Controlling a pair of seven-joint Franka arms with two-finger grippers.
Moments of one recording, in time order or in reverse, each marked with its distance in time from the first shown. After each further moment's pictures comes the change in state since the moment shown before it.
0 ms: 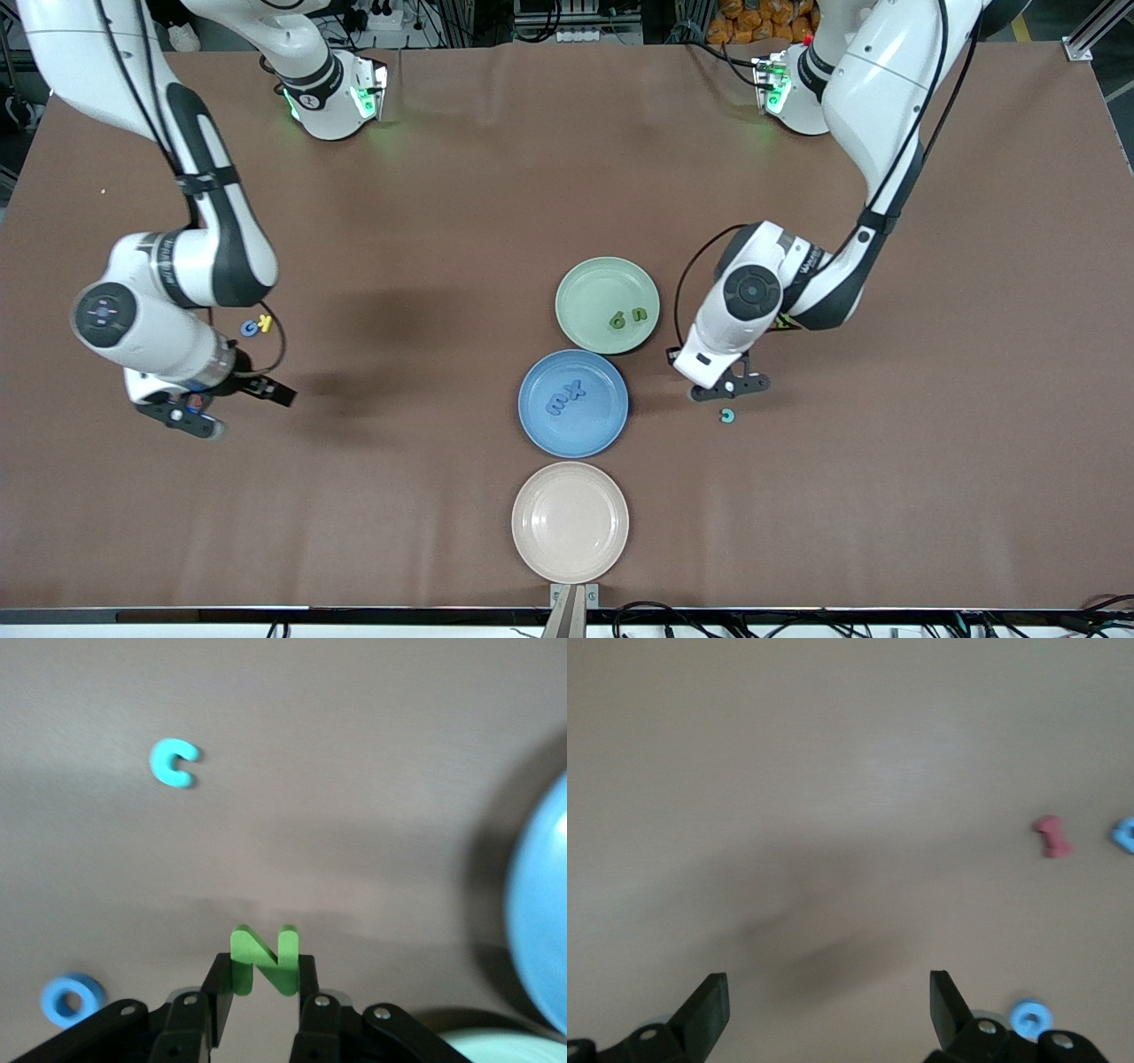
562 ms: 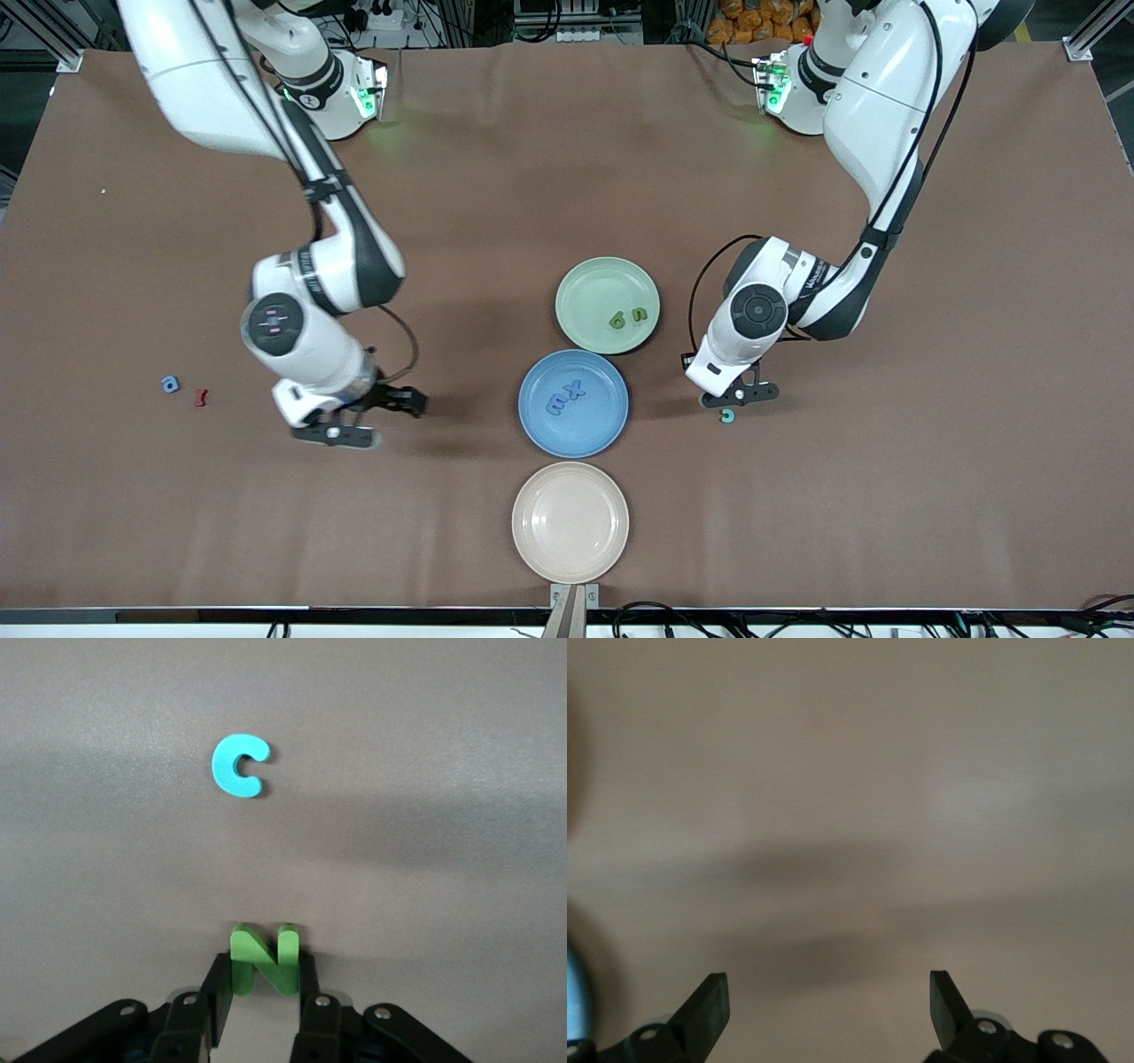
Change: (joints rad) left arm -0.001 0.059 0.062 -0.001 0.017 -0.003 0.074; right arm 0.213 0.166 0.074 0.219 0.028 0.020 0.015
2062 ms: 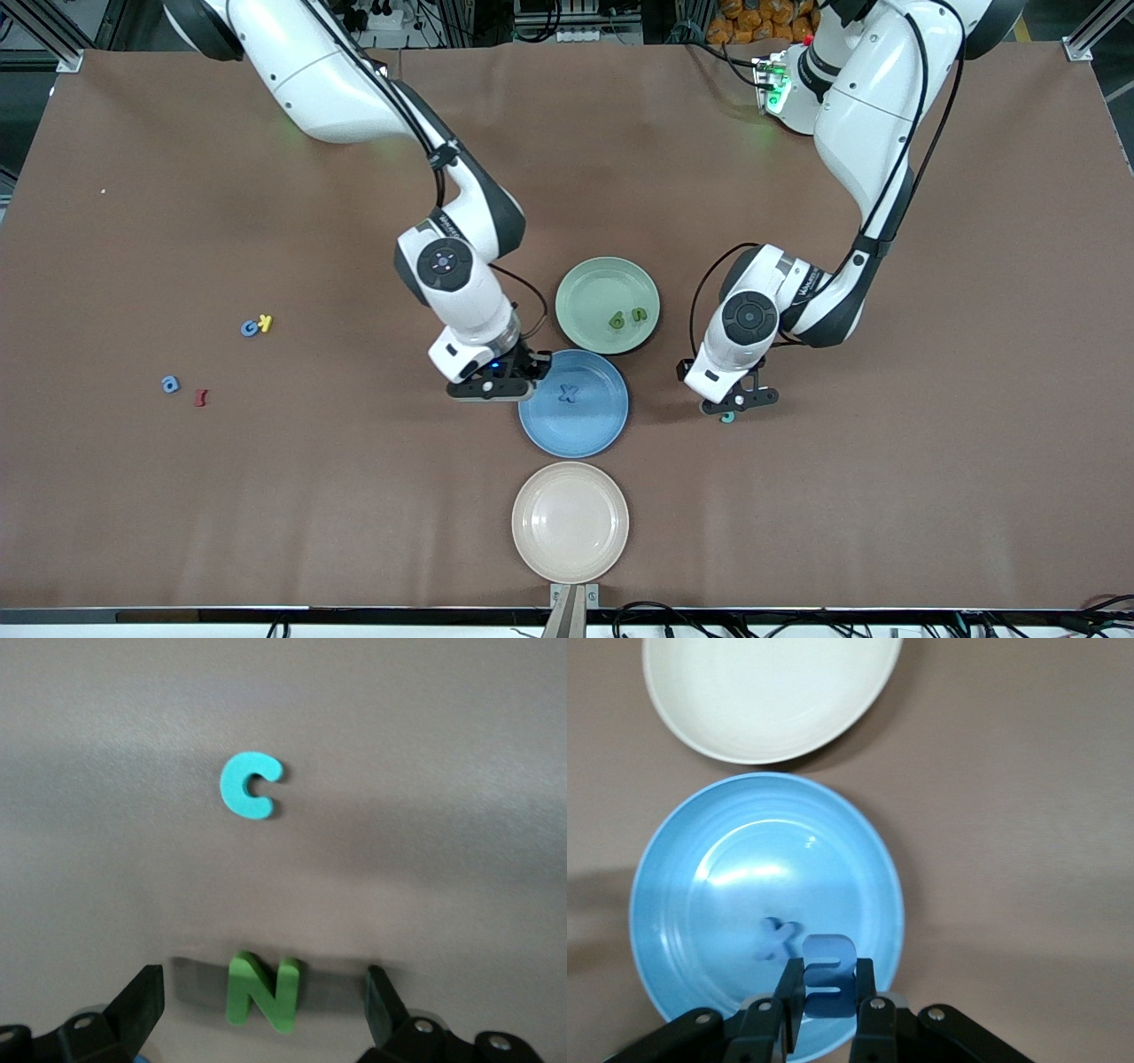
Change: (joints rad) left arm -0.043 0.035 0.045 0.039 0.020 -0.008 -0.043; right arm 0.273 0.131 0.054 0.109 -0.029 0.193 0.199
